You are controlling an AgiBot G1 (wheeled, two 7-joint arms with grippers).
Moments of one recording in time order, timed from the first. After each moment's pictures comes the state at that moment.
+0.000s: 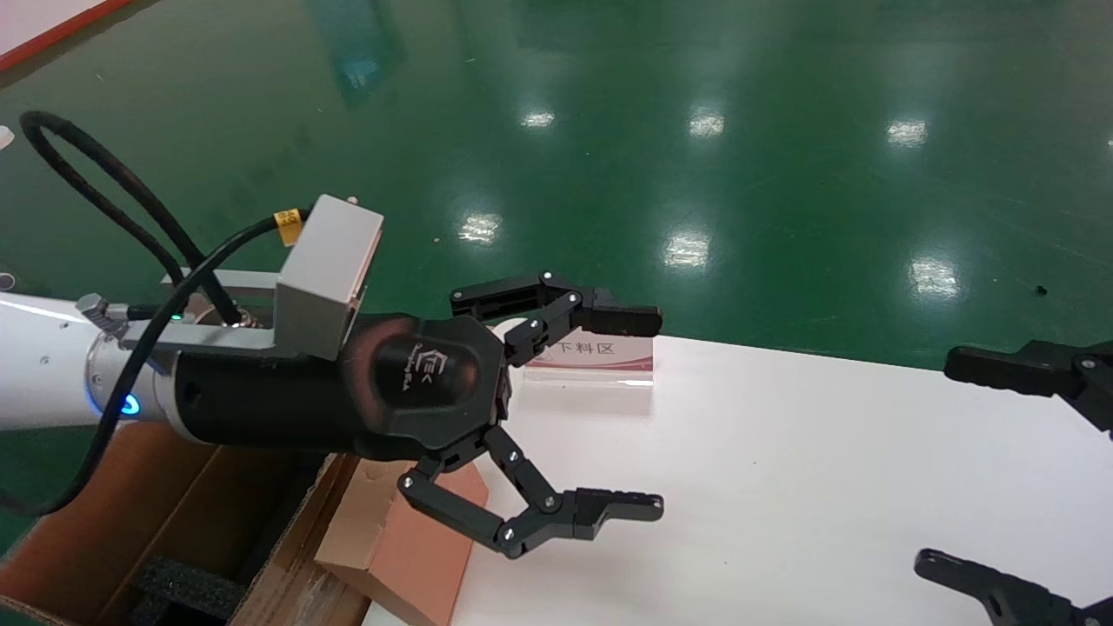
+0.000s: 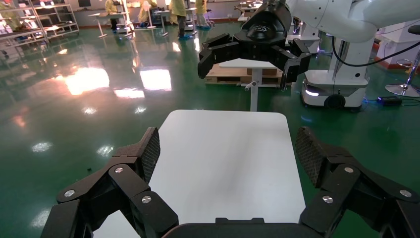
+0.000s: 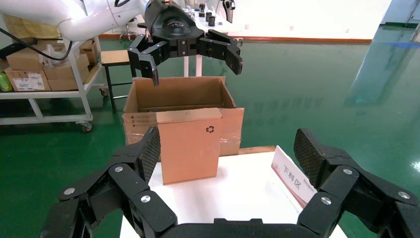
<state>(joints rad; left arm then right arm) -1.07 0.61 0.28 -1.28 0.73 1.50 -0.19 1.07 -0.61 -0.28 1.28 -0.73 -1.50 0.19</state>
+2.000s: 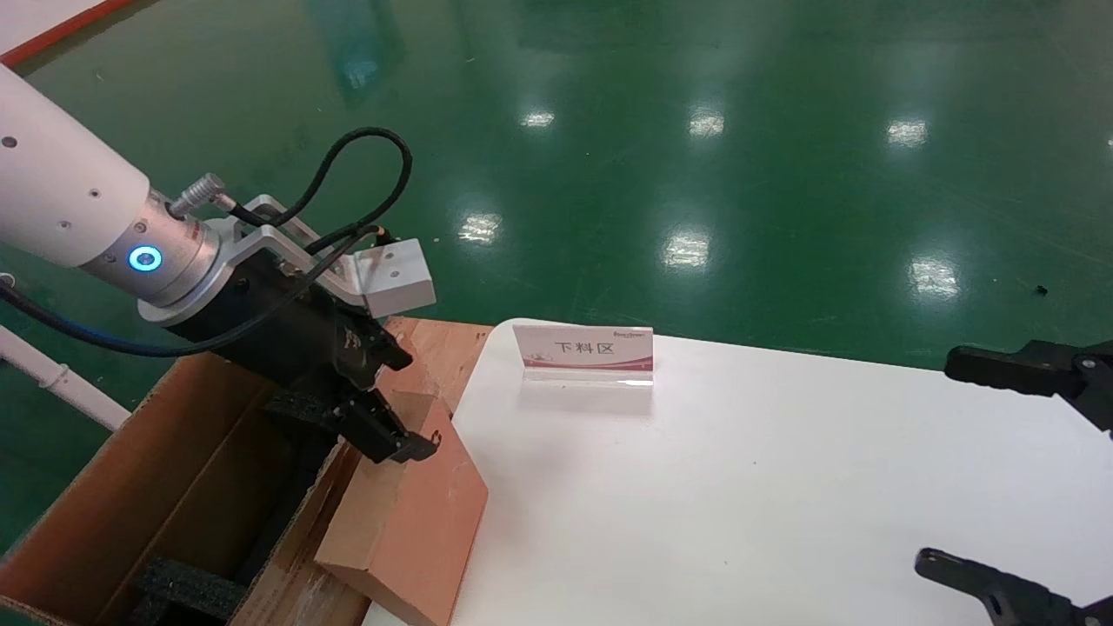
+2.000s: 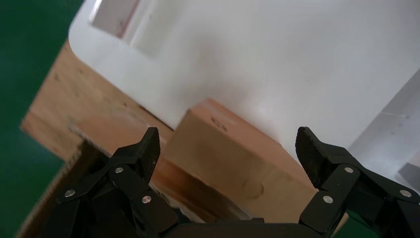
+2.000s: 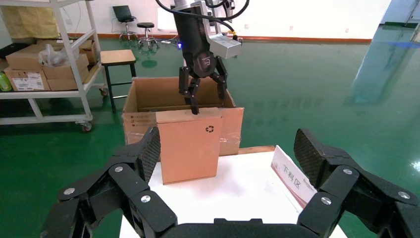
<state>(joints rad) -2.09 0.60 1.32 -1.36 1.46 1.59 -1.04 1.08 -0.61 -0.28 1.28 -0.73 -1.49 0.19</state>
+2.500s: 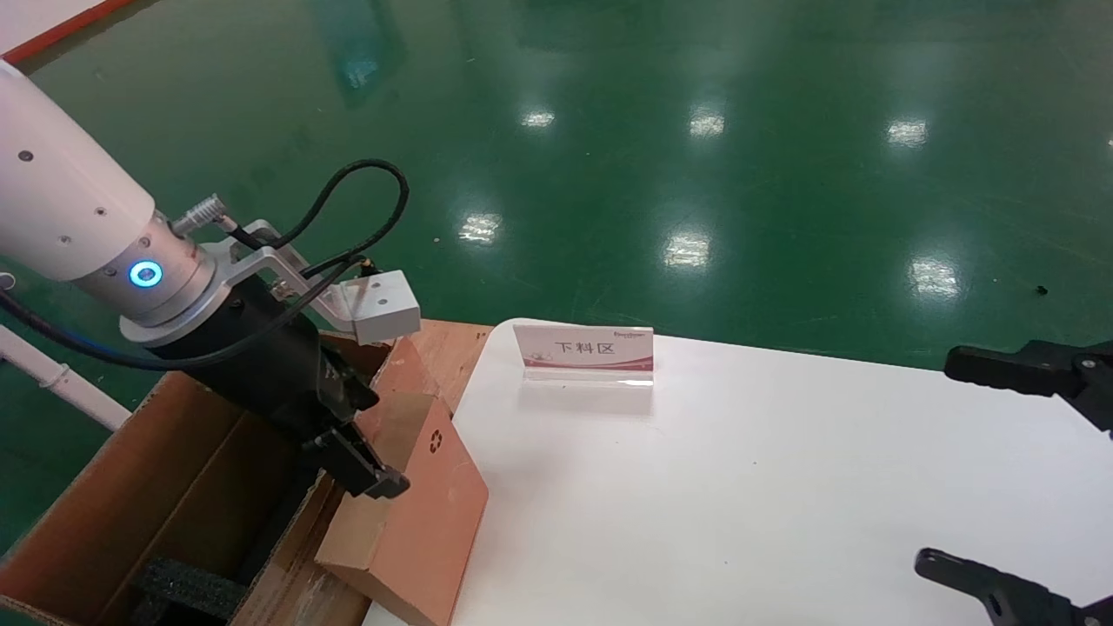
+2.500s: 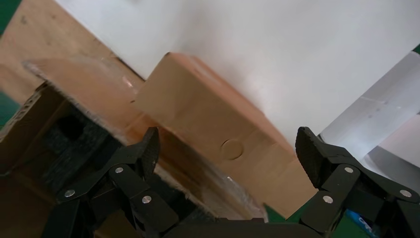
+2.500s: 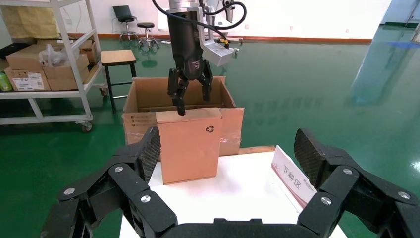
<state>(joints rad) -2.24 0.62 1.61 -1.36 1.38 1.57 -1.18 1.08 -0.61 -0.28 1.28 -0.73 -1.49 0.19</state>
